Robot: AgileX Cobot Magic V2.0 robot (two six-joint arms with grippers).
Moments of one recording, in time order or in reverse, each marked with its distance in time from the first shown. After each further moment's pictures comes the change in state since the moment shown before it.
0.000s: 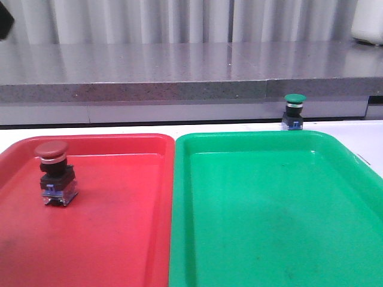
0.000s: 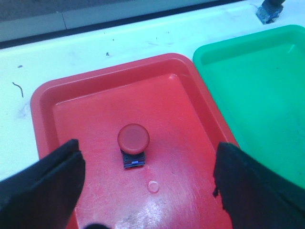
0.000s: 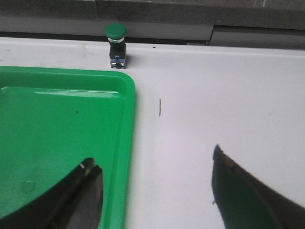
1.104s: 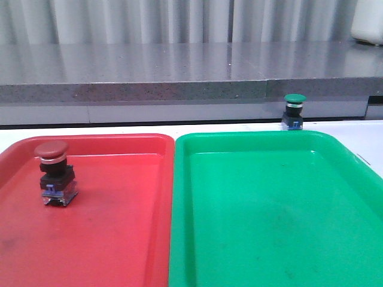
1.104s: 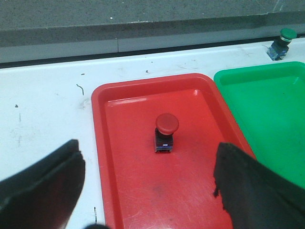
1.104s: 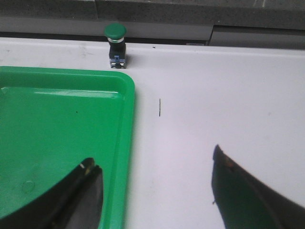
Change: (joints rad) left arm 0.028 -0.398 0.004 0.147 0.272 -0.146; right arm 0.000 0.000 0.000 0.000 0.000 0.000
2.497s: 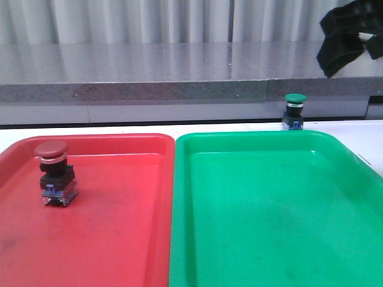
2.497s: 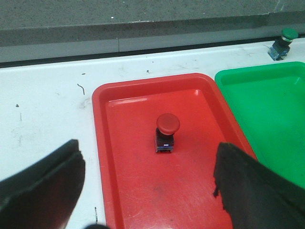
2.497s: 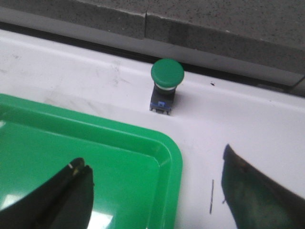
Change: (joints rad) left arm 0.002 0.000 0.000 0.000 0.000 0.000; right arm 0.127 0.822 -0.463 0.014 -0.219 -0.075
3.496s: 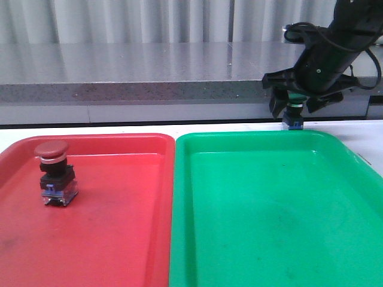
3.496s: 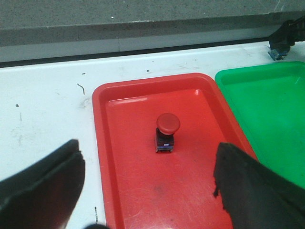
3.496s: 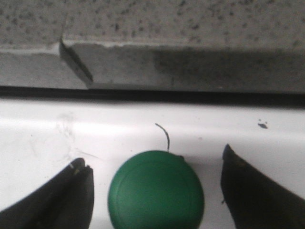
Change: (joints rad) left arm 0.000 0.000 0.000 0.000 0.000 0.000; right arm -0.048 0.672 -0.561 0.140 0.056 0.041
